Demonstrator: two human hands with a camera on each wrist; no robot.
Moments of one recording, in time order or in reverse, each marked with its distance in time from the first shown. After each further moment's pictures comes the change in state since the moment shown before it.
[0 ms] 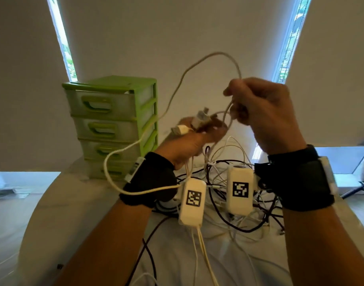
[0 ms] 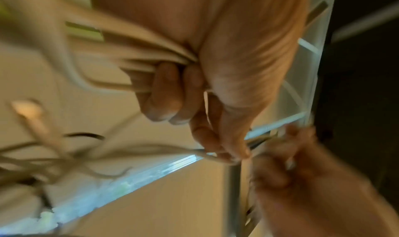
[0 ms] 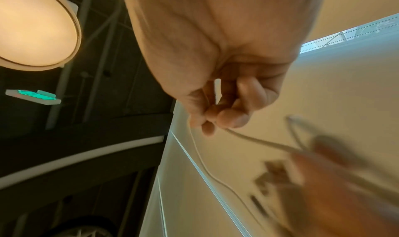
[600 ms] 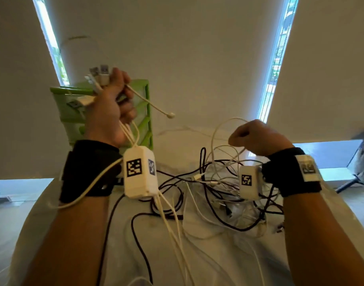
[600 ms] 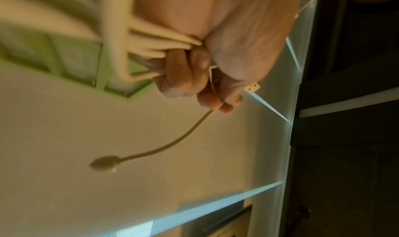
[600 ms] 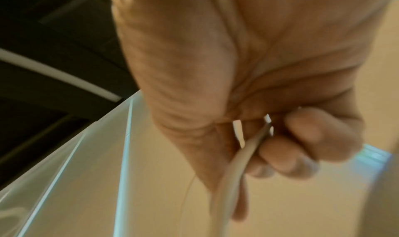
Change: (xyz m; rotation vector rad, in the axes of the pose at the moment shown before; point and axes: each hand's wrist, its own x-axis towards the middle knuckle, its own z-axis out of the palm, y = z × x) left_hand 0.008 0.032 -0.088 -0.589 0.422 0.124; right_hand 0.003 0.077 -0.038 -0.655 -0.352 0.527
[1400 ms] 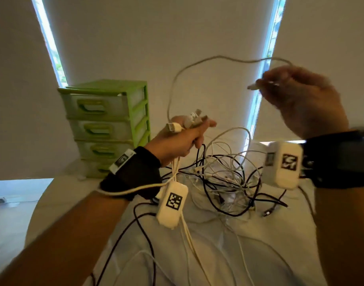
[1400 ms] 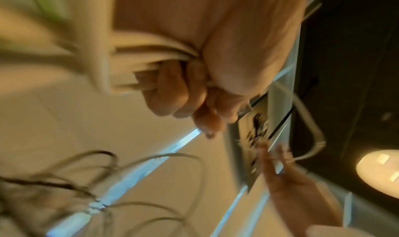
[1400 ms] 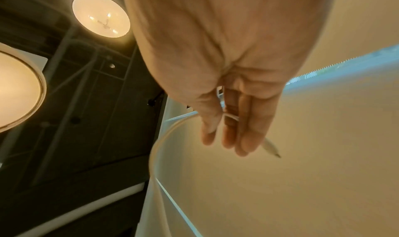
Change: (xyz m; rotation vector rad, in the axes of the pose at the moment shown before) left_hand -0.055 -0.051 0.045 0.668 -0.597 -0.190; right_hand -0.058 -0.020 -0.070 1.074 0.323 -0.444
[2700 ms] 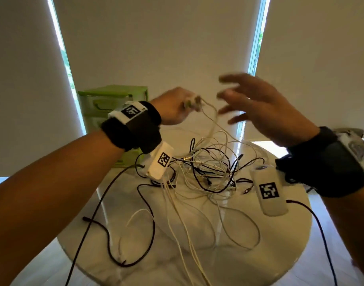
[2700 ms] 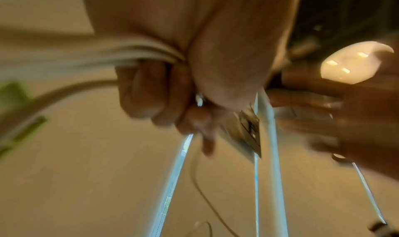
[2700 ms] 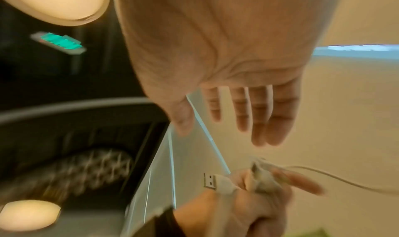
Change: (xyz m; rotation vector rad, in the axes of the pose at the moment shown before) left_hand -0.024 0.095 -0.005 0.800 -0.072 0.134; right_hand -0.083 -0.082 0.047 -0.539 -0.435 0.061
